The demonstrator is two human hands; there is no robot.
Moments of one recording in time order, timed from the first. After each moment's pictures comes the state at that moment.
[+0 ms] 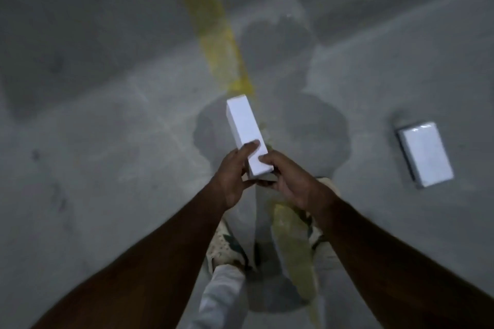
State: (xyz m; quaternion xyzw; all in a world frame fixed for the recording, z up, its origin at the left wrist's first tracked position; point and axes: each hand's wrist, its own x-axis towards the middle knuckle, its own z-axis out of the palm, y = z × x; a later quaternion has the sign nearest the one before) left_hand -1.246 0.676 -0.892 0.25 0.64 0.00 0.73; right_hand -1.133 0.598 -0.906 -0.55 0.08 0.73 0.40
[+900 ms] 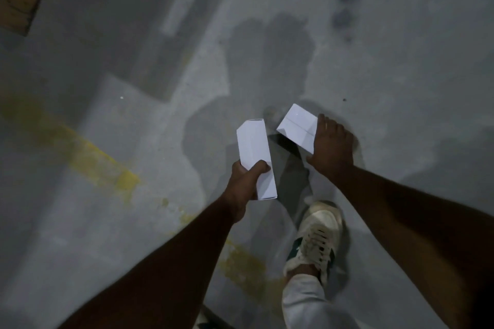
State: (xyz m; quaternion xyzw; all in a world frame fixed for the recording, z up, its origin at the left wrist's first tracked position) left_hand -0.955 0.535 -0.971 0.49 0.55 -0.26 0.62; right_hand -0.835 0.370 -1.060 -0.95 -0.15 0.29 -0.02
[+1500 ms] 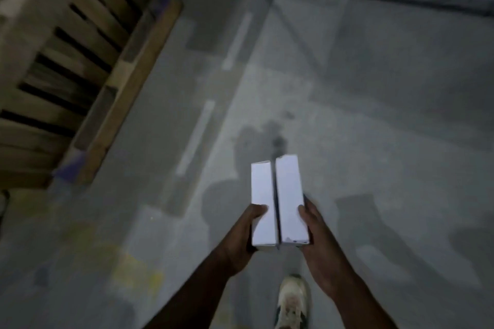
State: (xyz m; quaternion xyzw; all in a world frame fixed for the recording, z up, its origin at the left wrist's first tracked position) left_hand -0.781 0.485 -0.628 0.46 0.38 -0.30 0.74; right_hand -0.766 0.321 -0.636 -0.49 0.26 0.31 0.77
